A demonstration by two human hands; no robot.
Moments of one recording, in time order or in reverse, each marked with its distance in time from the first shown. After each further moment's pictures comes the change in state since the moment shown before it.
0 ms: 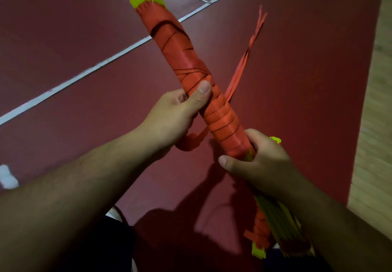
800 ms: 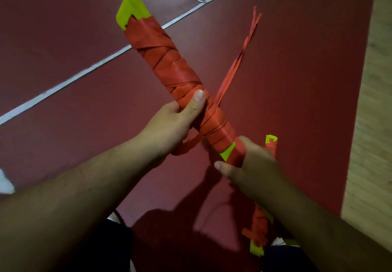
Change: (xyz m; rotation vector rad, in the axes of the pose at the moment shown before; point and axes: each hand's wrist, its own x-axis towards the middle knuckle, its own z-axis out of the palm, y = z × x) left_hand -0.006 -0.012 0.005 0.061 -0.010 -0.146; right_hand -0.003 0.019 0.015 -0.309 0.052 -0.015
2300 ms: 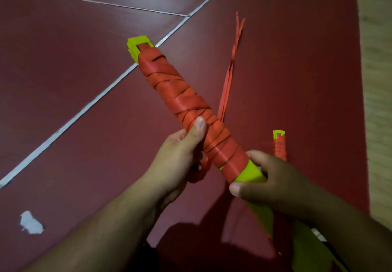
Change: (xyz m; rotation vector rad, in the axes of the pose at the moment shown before) left_hand -0.026 0.003 0.023 -0.258 -0.116 -0.034; right_hand -0.028 0.004 -0.036 0.533 -0.326 0.107
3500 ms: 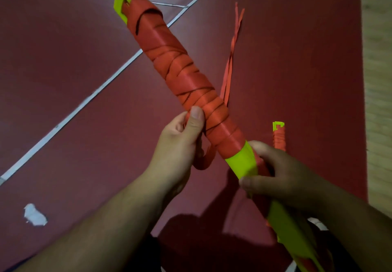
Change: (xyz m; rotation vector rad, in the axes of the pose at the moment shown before) left_hand -0.004 -0.004 0.009 -0.010 0.081 0.180; right_hand -0.008 0.013 -0.002 0.154 -0.059 -0.154
